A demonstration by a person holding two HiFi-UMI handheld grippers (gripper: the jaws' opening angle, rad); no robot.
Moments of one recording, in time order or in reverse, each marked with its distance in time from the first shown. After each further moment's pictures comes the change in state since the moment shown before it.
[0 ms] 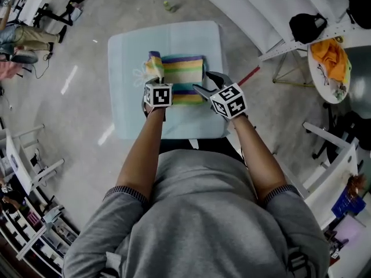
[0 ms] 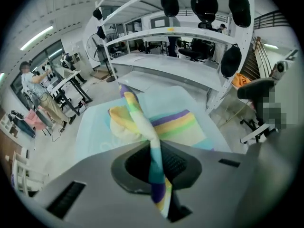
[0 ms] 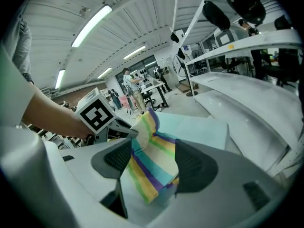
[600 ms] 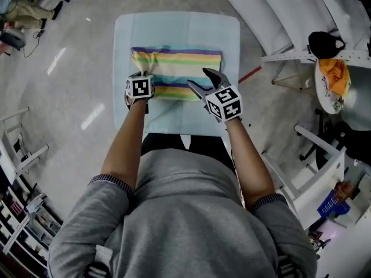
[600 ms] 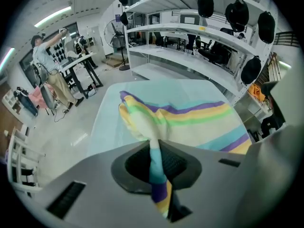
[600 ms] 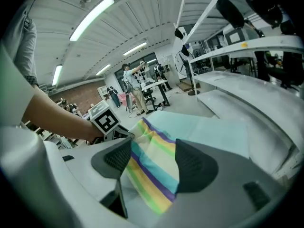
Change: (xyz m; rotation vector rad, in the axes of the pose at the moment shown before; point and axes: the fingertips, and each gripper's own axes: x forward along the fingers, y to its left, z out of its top) left arm 0.029 0.148 -0.069 -0.157 0.043 0.024; right arm 0.076 0.061 0.021 -0.012 0.015 -0.024
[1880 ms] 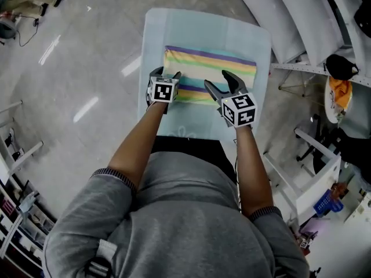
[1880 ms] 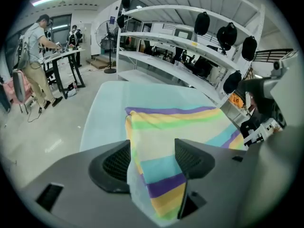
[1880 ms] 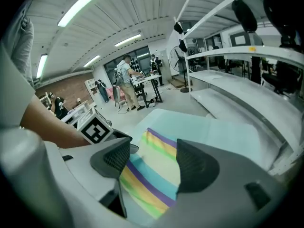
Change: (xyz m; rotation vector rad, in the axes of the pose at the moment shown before) left arm 0.023 0.036 -0.006 0.002 -0.107 -0.278; right arm 0.081 0.053 0.029 0.008 0.065 -0.152
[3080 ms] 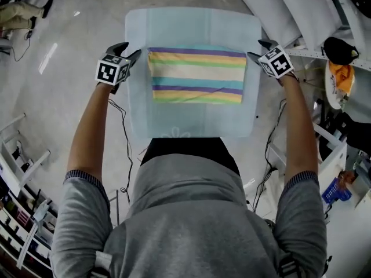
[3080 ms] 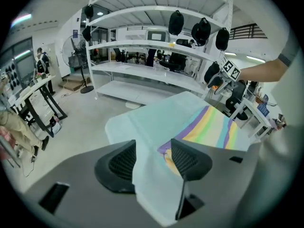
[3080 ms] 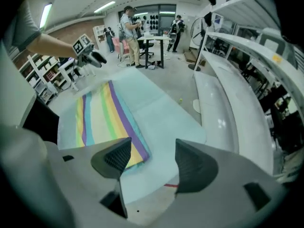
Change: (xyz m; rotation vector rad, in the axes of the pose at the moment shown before) left arm -0.018 0.075 0.116 0.354 -0.004 -0.155; right arm -0.026 -0.263 -0.035 -0.380 0.481 -0.072
